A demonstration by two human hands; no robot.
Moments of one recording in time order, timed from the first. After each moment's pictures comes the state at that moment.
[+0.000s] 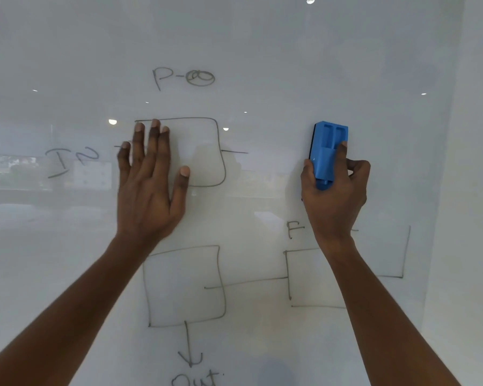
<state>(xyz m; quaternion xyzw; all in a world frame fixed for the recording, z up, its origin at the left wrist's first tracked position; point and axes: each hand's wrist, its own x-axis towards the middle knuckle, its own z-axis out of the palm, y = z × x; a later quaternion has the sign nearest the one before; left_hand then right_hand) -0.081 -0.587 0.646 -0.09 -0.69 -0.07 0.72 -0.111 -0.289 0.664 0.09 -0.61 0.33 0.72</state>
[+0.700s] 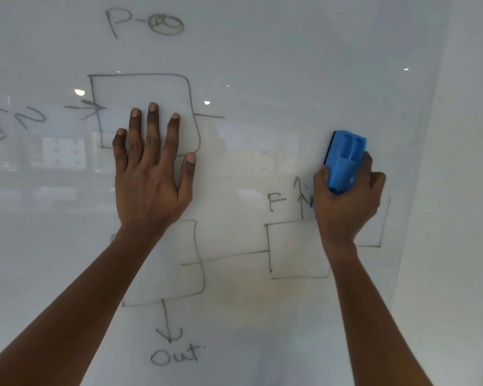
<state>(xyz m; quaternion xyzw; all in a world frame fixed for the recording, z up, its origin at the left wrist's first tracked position) -0.114 -0.546 0.617 -0.04 -0.71 -0.02 0.70 -0.115 -0.243 0.611 -0.03 -0.61 0.38 0.70</state>
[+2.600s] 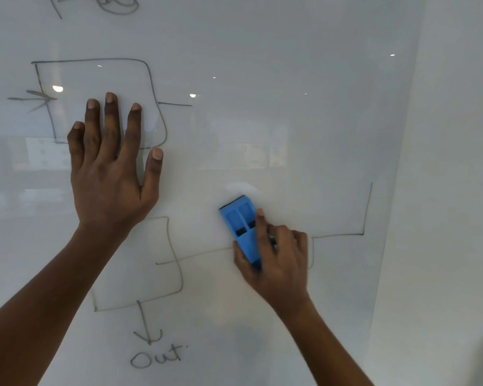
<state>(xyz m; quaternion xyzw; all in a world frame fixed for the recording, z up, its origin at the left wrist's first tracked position) -0.118 -0.554 0.614 -0.07 -0.69 -0.02 0.72 -0.117 -0.279 0.484 0.18 -0.67 0.08 0.72</state>
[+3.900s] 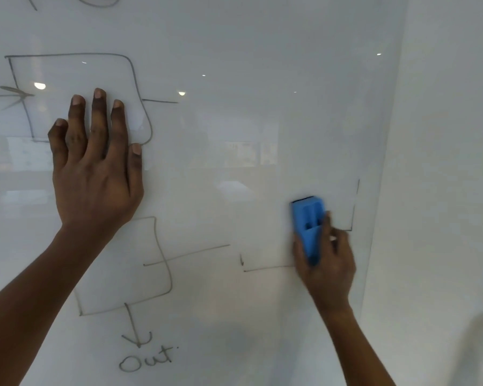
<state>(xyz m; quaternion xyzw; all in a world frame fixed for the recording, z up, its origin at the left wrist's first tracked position) -0.123 -0.555 0.616 -0.06 -0.68 0.02 0.73 -0.125 -0.182 0.461 0.02 -0.69 0.15 0.71</state>
